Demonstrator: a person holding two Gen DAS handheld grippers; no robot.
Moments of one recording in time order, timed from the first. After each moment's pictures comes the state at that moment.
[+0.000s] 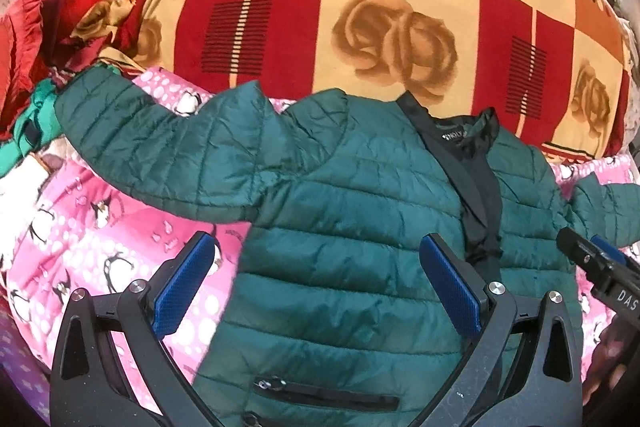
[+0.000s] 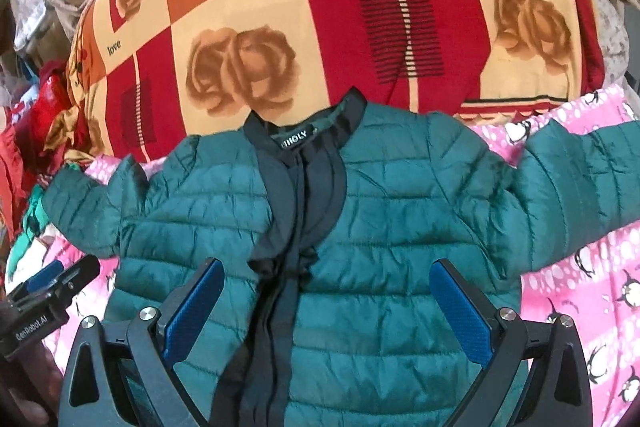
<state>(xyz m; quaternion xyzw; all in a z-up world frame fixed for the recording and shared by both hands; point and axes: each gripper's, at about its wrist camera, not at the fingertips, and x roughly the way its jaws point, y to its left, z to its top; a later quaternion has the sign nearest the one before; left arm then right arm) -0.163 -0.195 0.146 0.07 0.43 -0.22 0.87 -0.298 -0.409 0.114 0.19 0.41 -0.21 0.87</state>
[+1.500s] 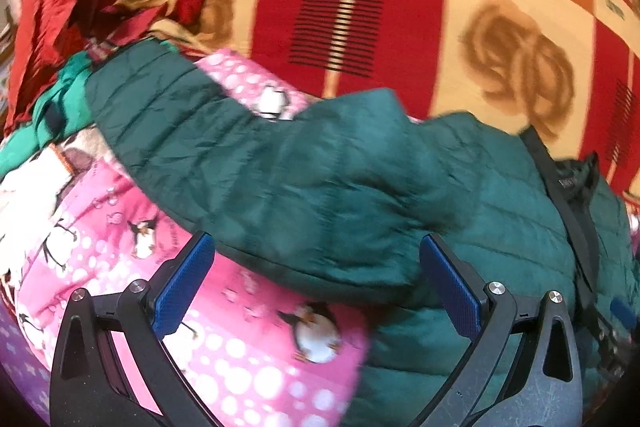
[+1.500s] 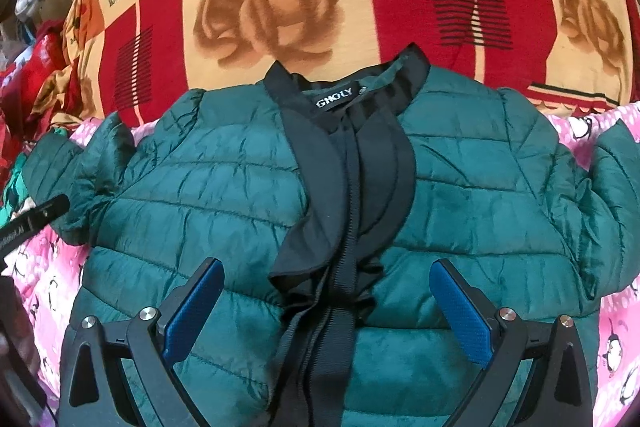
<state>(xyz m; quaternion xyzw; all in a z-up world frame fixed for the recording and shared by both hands) -0.060 -0.135 0.102 0.05 0.44 -0.12 0.89 -0.236 -0.385 0.045 0.17 0.44 -0.18 0.86</state>
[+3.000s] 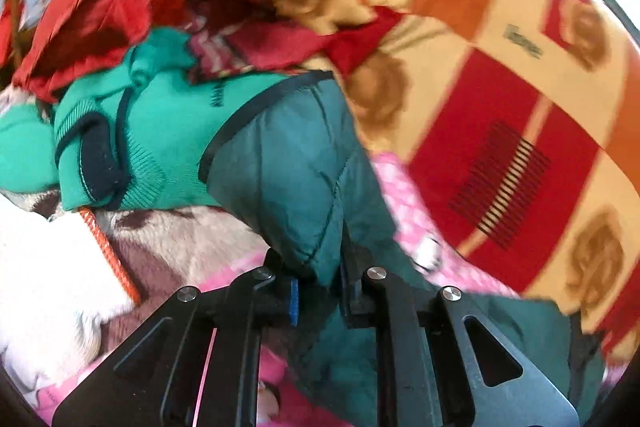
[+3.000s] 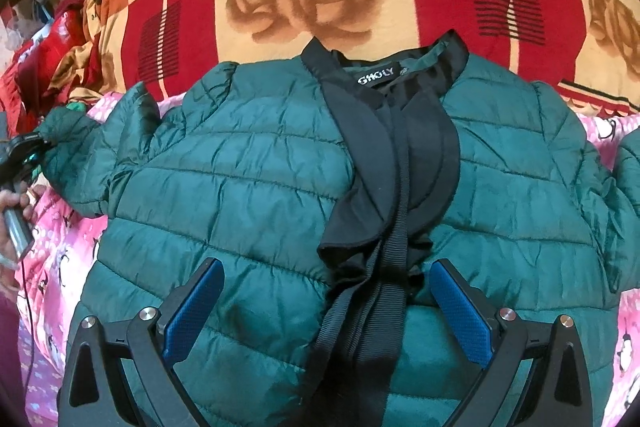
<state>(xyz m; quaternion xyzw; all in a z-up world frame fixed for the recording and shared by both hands) 0.070 0.011 0.100 -0.11 0.38 -0.06 0.92 -0.232 -0.366 0.041 0.17 0.46 -0.14 0.86</state>
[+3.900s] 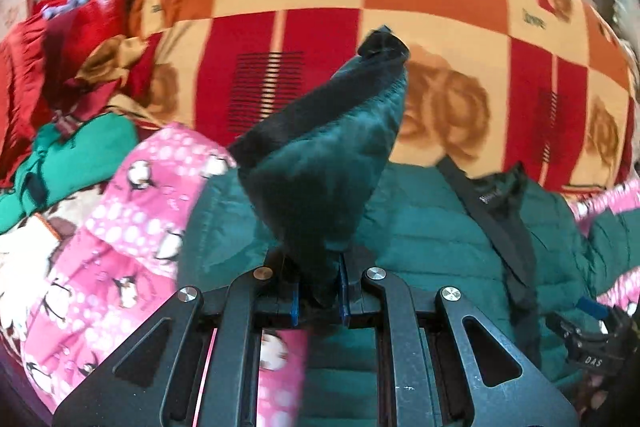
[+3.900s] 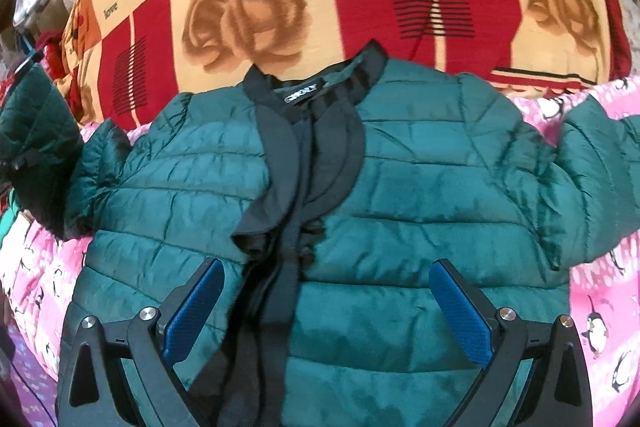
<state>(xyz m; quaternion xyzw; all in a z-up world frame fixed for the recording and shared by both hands) -0.104 -0.166 0.138 0.07 0.36 -0.24 0.90 -0.285 -0.410 0.058 0.19 0.44 -0.19 0.86</state>
